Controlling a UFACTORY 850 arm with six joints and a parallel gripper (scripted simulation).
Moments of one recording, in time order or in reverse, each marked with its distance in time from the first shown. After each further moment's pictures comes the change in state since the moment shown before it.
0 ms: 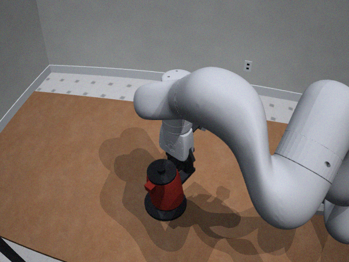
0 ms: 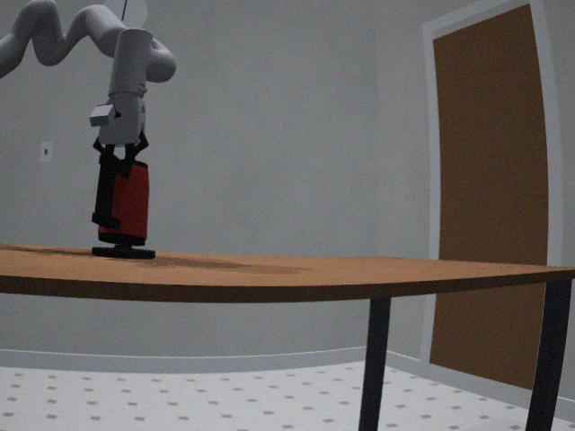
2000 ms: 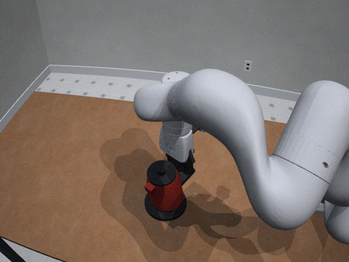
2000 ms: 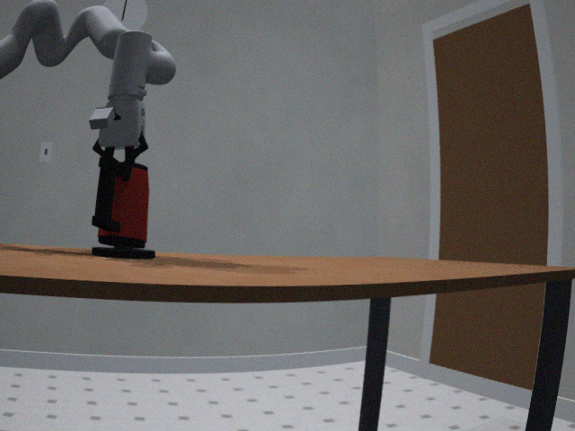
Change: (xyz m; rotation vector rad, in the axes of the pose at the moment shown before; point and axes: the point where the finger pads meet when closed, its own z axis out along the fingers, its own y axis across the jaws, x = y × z) arm 0.000 0.000 0.006 0.000 0.000 0.000
